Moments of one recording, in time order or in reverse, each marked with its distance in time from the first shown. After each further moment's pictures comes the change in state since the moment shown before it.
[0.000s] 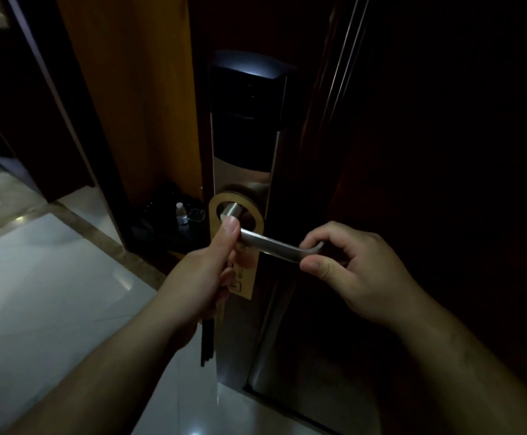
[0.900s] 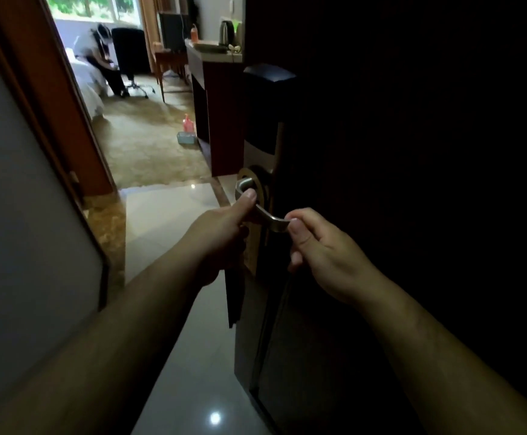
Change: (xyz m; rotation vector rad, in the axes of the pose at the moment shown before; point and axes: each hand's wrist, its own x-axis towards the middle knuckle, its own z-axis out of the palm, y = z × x) left_hand -0.123 -0.005 0.085 -0.278 0.692 -0.063; right_hand -0.054 -0.007 0.000 0.323 -0.495 -0.237
